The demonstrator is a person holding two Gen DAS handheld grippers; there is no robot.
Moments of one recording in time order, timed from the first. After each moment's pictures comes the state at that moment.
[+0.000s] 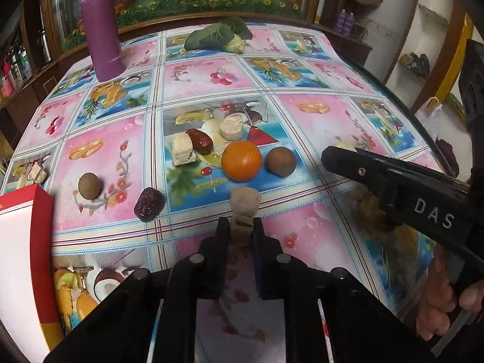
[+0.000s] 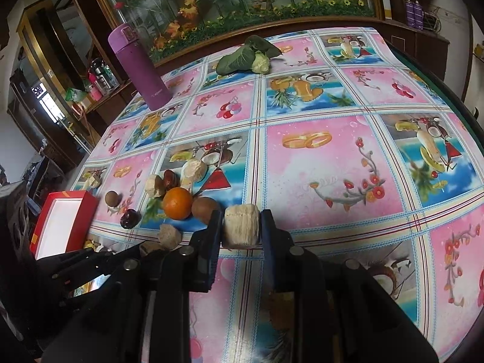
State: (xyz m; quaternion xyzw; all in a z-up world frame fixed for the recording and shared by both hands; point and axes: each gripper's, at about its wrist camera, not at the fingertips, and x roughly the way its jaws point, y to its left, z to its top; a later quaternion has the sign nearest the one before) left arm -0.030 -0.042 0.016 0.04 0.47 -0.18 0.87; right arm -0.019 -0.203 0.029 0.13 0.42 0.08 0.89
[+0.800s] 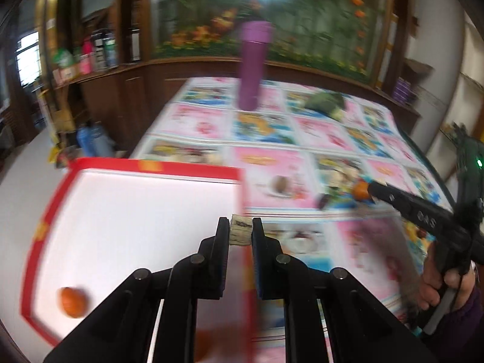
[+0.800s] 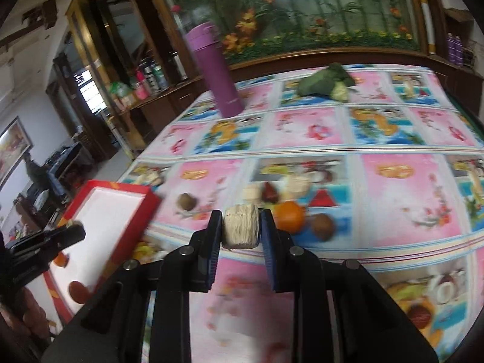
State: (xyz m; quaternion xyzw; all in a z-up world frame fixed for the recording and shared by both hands) left arm -0.095 0.138 0.078 -0.03 0.38 -0.02 0.93; right arm -0.034 -0.111 0.051 0.10 0.36 0.19 0.91
